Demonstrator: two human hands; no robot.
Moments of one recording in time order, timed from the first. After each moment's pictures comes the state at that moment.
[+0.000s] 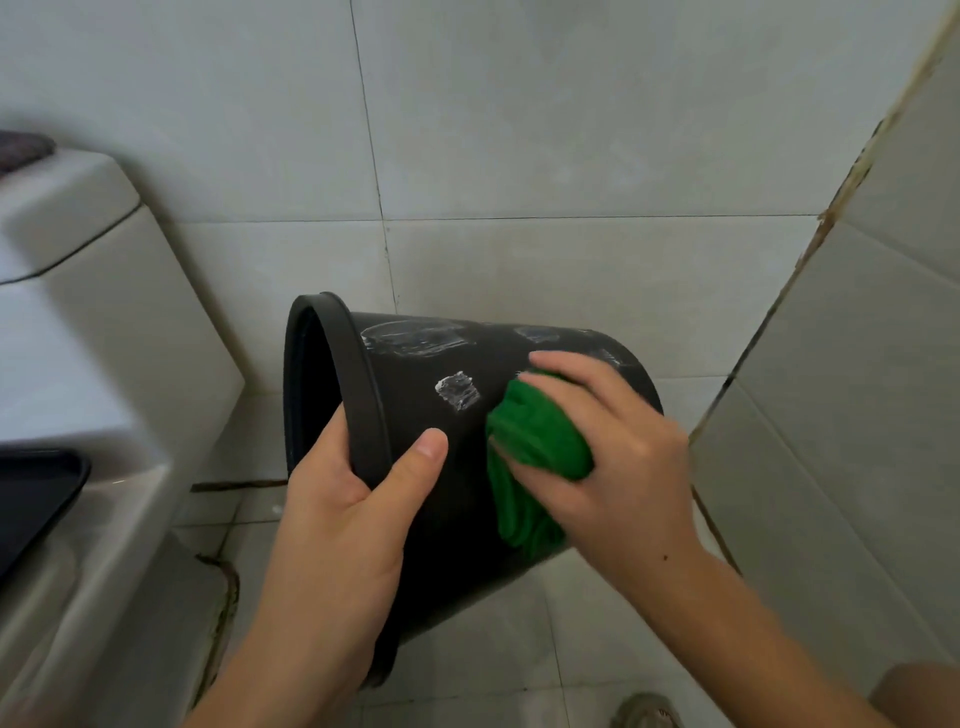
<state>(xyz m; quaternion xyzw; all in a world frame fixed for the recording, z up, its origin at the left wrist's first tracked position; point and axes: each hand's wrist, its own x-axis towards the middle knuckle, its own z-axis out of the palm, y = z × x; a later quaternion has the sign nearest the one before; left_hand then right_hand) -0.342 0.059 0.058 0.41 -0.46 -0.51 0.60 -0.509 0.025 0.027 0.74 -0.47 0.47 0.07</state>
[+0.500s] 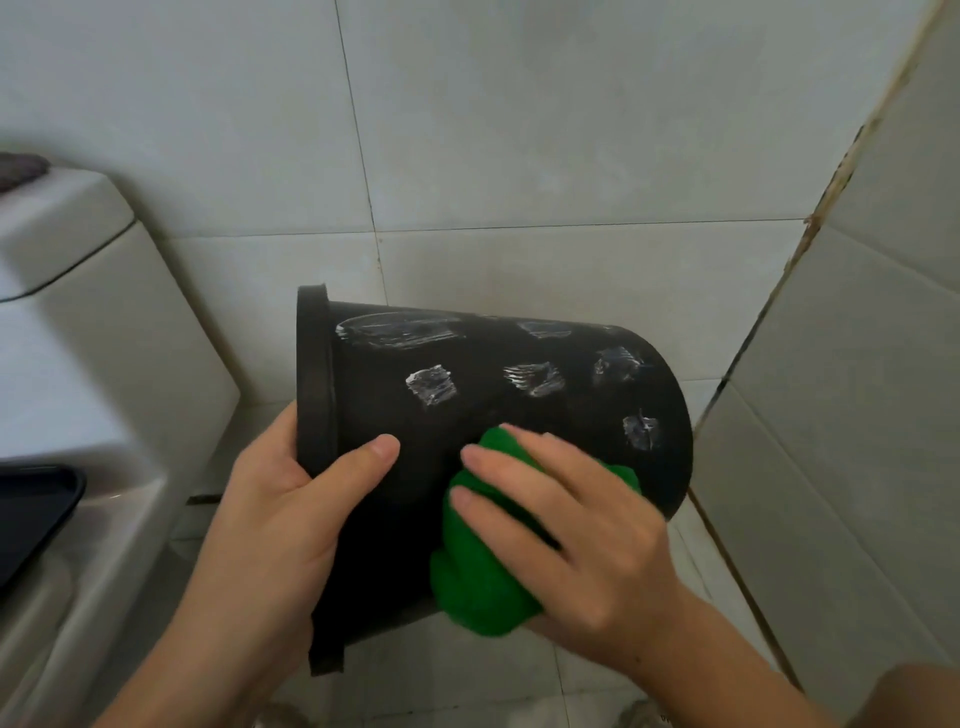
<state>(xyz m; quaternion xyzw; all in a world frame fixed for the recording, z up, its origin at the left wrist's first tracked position) -0.322 0.053 0.068 0.43 -0.47 -0.51 0.57 -0.505 0.049 0.008 0.82 -0.32 0.42 0.23</state>
